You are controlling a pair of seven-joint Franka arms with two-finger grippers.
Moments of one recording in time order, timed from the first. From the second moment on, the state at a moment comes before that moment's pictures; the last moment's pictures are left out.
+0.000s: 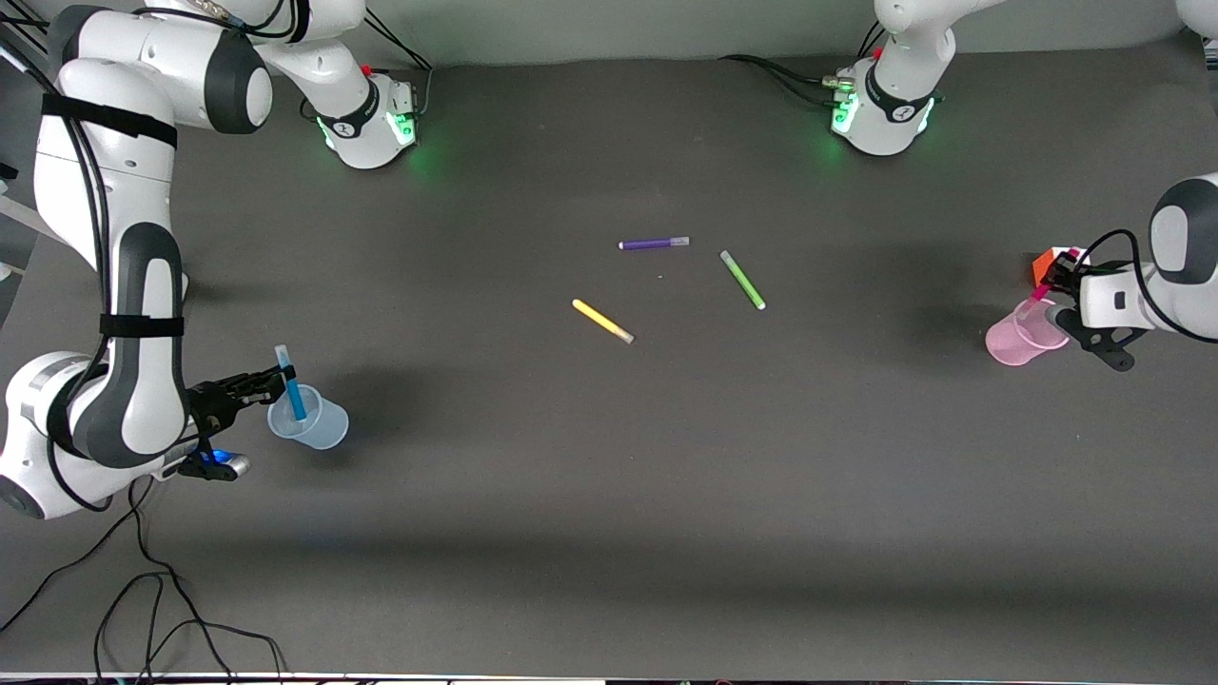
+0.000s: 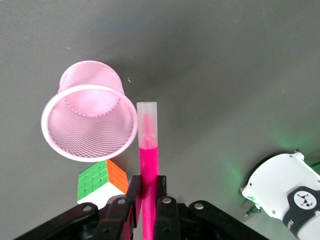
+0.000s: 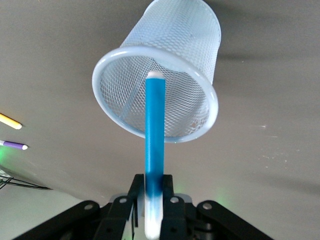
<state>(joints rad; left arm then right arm) 0.39 0.25 -0.14 -1.98 0.16 1.74 0.83 0.12 0.84 -0.41 -1.23 0.45 1.26 -0.26</state>
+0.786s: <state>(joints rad) 0.43 0.34 -0.15 -1.91 0.32 1.80 0.94 0.17 0.75 -0.42 -1.15 0.41 1.25 -0.16</state>
